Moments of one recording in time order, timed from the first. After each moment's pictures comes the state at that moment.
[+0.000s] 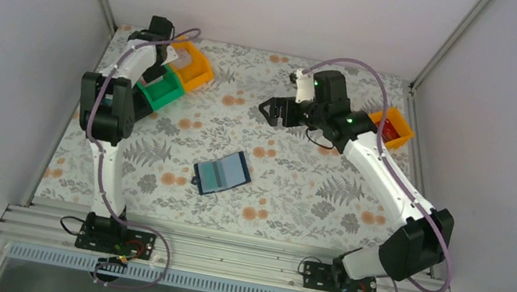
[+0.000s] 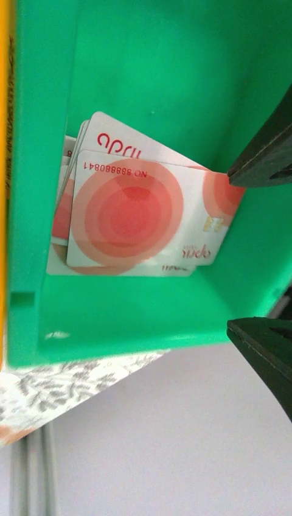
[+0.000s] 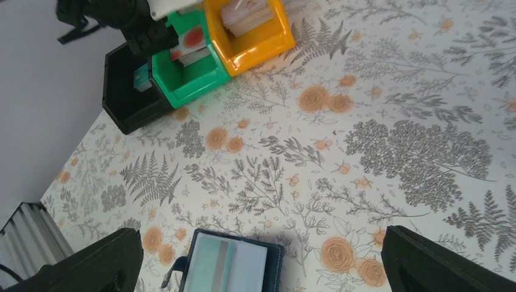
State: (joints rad) left arm -0.01 2.21 1.87 -0.81 -0.48 0.73; right arm 0.52 1.45 1.35 -0.56 -0.32 0.26
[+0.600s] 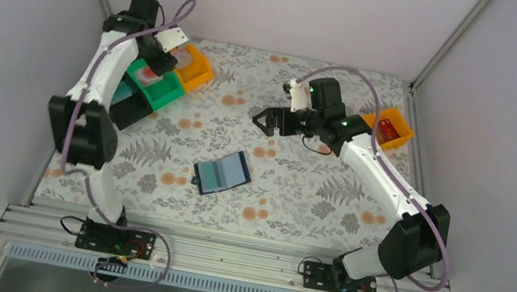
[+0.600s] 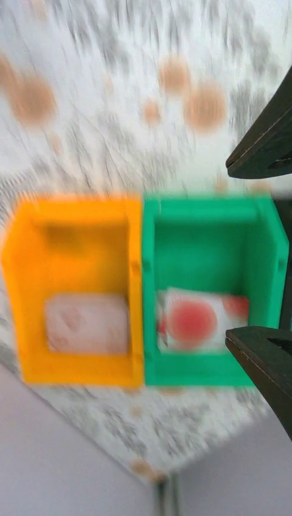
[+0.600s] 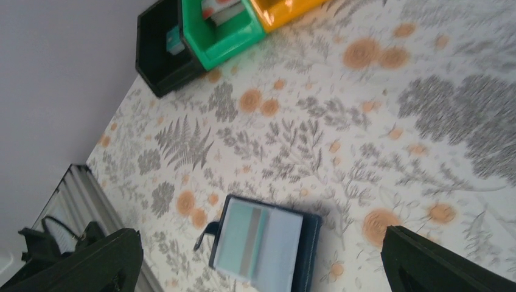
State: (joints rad) left arm -0.01 1.94 1.91 -1.01 0.05 0.72; right arm 0.52 1.48 1.31 -0.57 -0.46 0.27
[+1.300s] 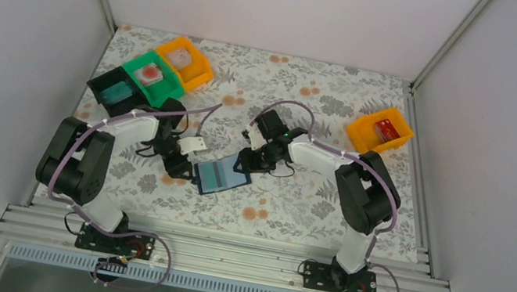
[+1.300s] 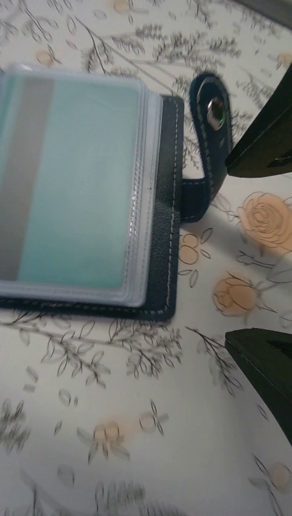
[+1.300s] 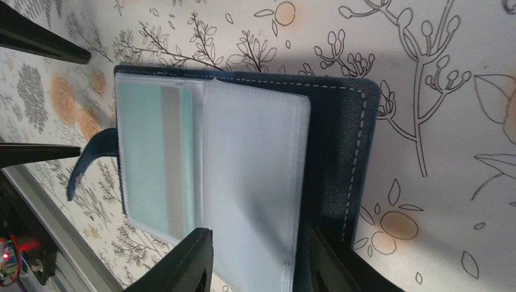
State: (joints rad) left arm -0.27 1.57 0.87 -0.79 0.41 0.71; right arm 0.71 1.85 1.17 -0.51 -0.46 0.36
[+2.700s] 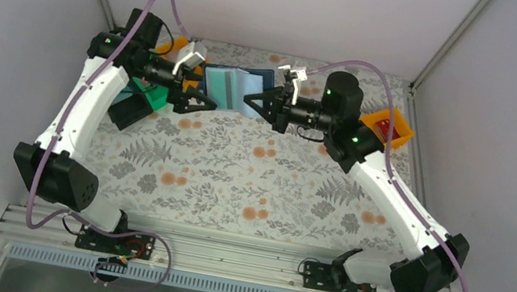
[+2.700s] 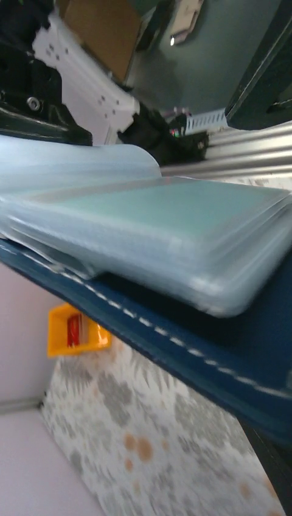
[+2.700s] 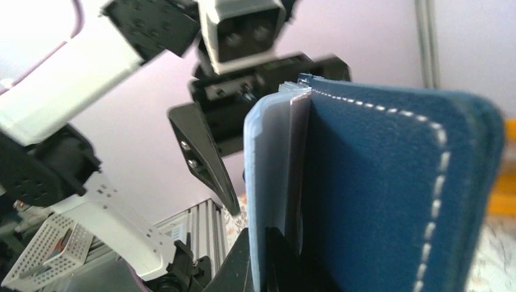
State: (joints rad) left arm -0.12 1.52 1.67 -1.19 1.16 0.76; right arm 0.62 1.33 1.29 -0.14 -0.77 0.31
